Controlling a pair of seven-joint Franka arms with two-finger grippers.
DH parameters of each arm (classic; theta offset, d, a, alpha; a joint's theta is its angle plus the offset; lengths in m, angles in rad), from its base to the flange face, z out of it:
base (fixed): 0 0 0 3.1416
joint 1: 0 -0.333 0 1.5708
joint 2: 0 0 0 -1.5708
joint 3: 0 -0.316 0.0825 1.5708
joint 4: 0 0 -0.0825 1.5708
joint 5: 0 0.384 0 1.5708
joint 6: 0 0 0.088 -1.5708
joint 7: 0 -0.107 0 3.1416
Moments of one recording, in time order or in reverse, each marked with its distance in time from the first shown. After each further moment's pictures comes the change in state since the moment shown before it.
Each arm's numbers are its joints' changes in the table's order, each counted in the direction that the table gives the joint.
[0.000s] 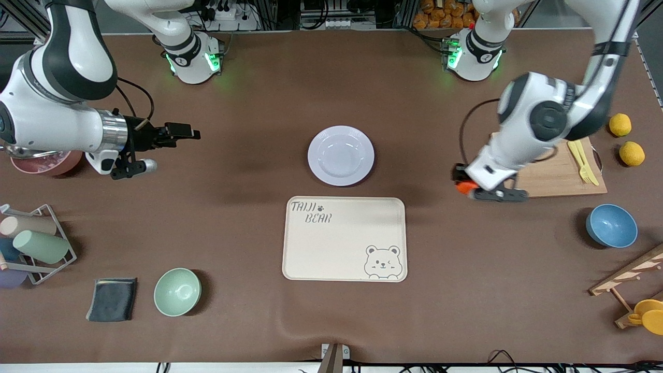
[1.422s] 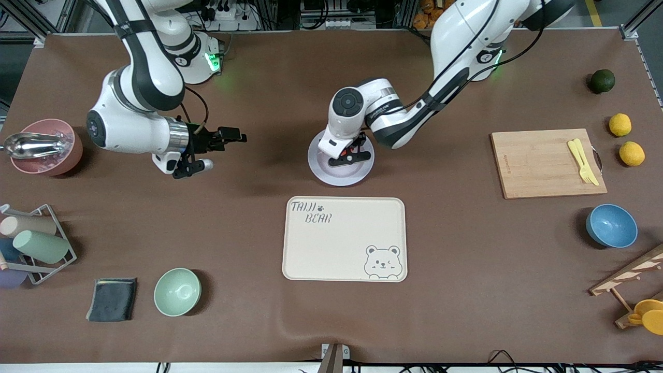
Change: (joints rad) left arm 0.669 0.483 -0.114 -0.200 0.236 0.170 0.892; right arm -0.190 0.035 -0.005 0.233 0.180 0.335 0.071
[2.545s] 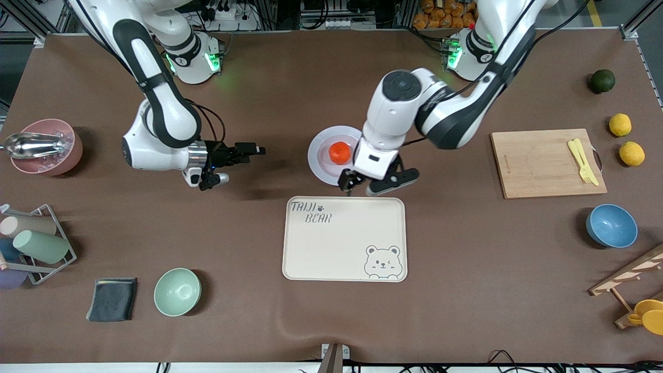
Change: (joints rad) left arm -0.182 -0.270 -0.044 -0.125 0.004 0.011 -0.007; right arm -0.040 0.211 0.005 0.035 0.408 0.117 0.343
